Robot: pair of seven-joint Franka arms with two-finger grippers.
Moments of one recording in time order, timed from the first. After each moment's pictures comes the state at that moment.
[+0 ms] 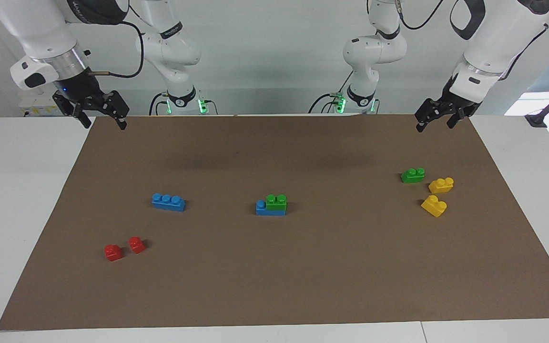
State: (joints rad) left arm 0.06 -0.10 -0.11 -1.74 -0.04 1.61 -0.12; right arm -0.24 -0.10 0.15 -1.70 0.05 1.62 0.03
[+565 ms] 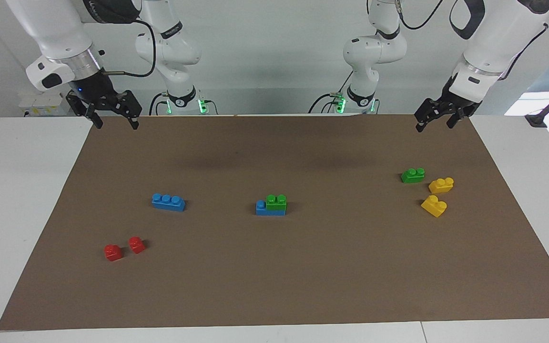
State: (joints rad) left arm 0.06 -0.10 -0.11 -1.74 -0.04 1.61 -0.12; right arm -0.19 -0.10 0.16 -1.70 0.05 1.62 0.11
